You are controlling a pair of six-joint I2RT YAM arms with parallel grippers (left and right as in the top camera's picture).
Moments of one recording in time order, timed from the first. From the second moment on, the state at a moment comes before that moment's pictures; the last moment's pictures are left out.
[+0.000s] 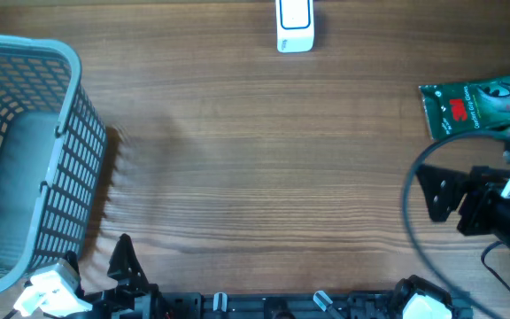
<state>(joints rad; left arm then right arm) -0.02 0.01 0.90 -1.19 -0.13 -0.39 -0.50 0.92 1.55 -1.55 -0.69 -0.28</state>
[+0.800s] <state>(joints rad) -0.02 0.01 0.90 -1.19 -0.13 -0.39 -0.01 0.04 0.22 0.03 -0.50 0.11</state>
